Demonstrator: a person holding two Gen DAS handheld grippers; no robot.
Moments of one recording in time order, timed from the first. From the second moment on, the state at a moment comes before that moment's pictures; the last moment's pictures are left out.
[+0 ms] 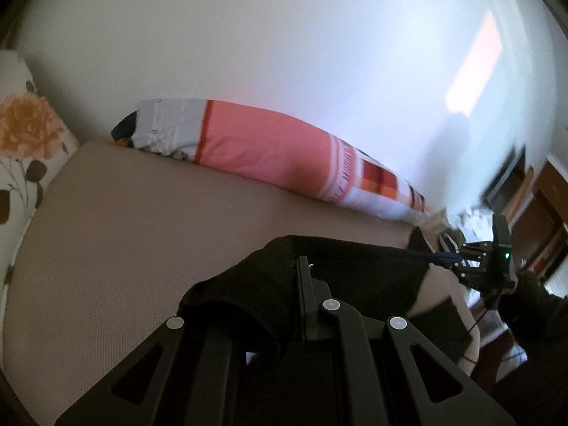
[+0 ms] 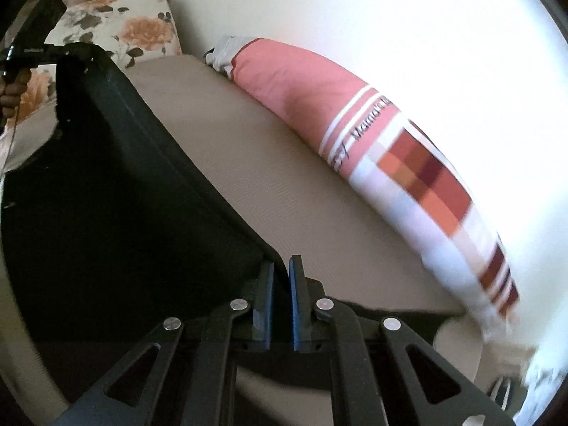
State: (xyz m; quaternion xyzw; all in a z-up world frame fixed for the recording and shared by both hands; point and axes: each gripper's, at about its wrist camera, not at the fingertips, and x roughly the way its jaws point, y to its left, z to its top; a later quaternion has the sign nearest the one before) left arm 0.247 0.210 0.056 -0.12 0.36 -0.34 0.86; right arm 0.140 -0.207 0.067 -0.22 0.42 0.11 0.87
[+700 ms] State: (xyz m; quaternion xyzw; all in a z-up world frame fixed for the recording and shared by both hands) left arm 0.093 0.219 -0.030 0.01 0.53 -0.29 0.80; right arm 0.014 -0.205 -0.054 -0.08 0.54 0.13 0.83
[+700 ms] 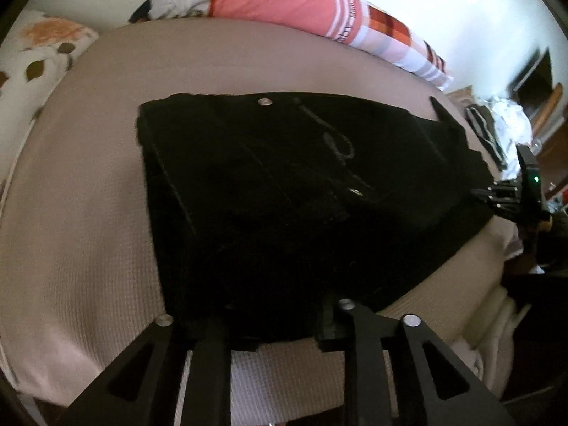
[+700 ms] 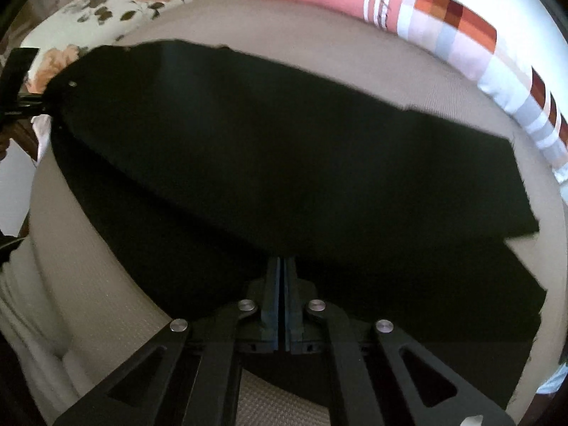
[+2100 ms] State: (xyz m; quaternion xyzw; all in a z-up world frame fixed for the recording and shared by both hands) left arm 0.032 0.229 -0.025 -0.36 0.54 -0.12 0.75; right arm -0.016 -0.190 -0.057 -0.23 0.44 0.18 0.85
